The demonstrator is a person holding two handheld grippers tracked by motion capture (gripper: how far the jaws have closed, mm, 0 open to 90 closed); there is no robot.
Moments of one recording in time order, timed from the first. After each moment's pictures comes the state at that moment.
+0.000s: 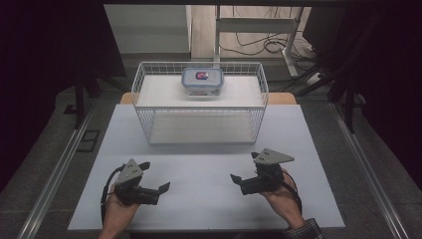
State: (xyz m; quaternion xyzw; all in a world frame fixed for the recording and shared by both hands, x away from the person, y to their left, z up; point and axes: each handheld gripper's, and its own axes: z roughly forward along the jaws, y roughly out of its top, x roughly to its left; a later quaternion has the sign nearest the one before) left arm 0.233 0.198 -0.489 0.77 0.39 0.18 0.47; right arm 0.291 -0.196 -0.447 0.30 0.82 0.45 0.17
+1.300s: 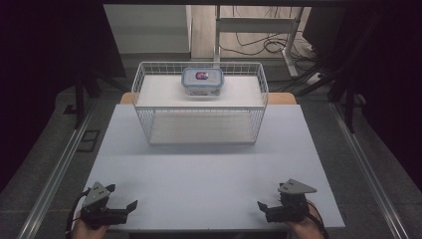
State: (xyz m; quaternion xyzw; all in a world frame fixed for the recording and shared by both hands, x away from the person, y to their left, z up) left arm 0.185 0.269 -0.537 0.76 0.48 0.19 0.40; right arm 0.243 -0.269 -0.508 0.38 0.83 0.36 0.18
